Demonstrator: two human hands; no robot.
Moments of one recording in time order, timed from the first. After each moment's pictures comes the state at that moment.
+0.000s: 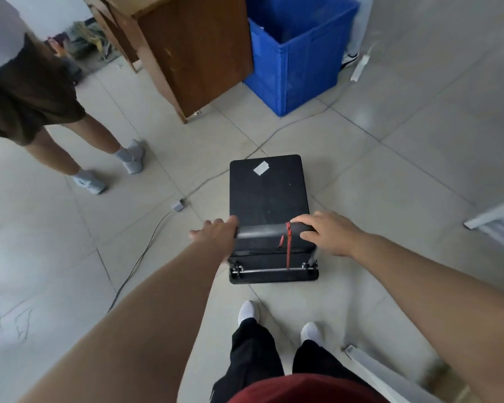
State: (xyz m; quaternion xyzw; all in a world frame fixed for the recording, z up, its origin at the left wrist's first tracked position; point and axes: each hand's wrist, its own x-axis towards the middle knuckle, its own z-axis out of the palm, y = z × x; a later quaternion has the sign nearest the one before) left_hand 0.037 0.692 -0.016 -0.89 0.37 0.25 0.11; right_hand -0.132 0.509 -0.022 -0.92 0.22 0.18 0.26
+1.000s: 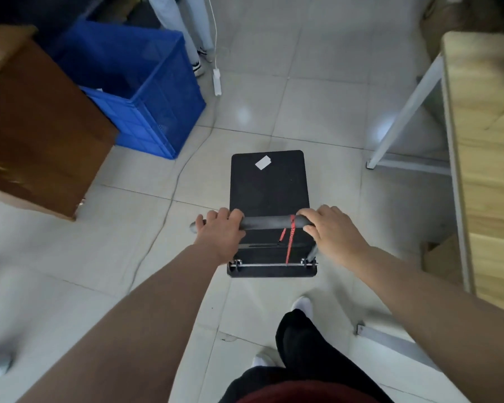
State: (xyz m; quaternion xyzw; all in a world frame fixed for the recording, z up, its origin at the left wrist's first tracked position) left_hand 0.066 0.460 -0.029 -0.71 0.67 0.18 0.12; right_hand -0.181 0.428 -0.046 -0.83 0.53 -0.01 0.17
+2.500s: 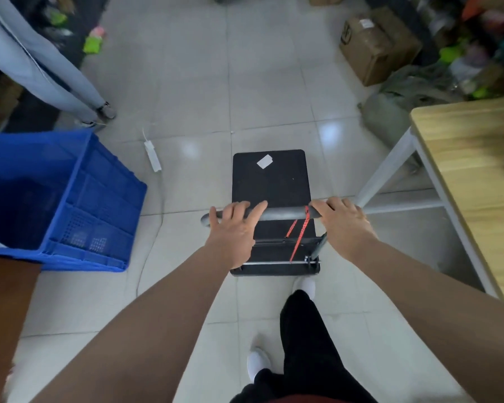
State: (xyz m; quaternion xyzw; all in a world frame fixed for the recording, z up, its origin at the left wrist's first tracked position) left_hand 0.030 -0.034 -0.047 -0.53 0.84 0.10 0.08; right_hand -0.211 -0.003 -0.043 -0.70 0.70 0.06 0.11
